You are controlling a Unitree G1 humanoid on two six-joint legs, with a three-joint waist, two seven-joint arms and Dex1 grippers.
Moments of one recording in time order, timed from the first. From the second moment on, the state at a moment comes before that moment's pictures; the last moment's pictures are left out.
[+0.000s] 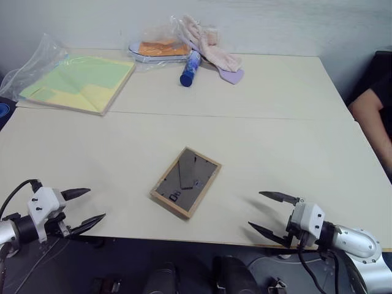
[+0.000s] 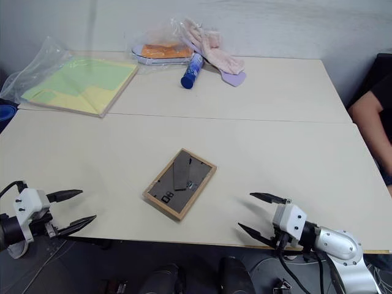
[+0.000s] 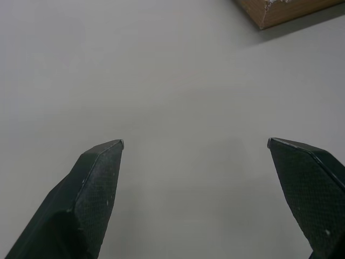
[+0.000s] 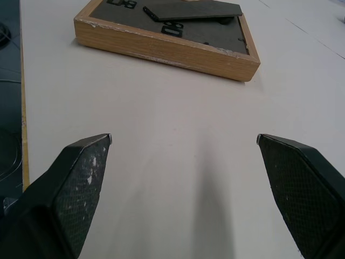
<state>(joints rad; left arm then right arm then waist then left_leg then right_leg) 0.28 0.83 0.48 -0.03 -0.39 0.01 -1.03 0.23 -0.66 -0.09 -0.23 0.31 -0.23 0.96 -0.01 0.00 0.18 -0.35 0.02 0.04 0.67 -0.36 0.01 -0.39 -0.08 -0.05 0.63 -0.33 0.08</state>
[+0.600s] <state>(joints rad) -0.30 0.68 -0.01 0.08 -0.19 0.17 -0.90 -0.06 -0.57 0.19 -0.29 0.17 0.08 0.83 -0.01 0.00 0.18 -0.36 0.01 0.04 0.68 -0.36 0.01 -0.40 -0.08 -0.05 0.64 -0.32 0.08</state>
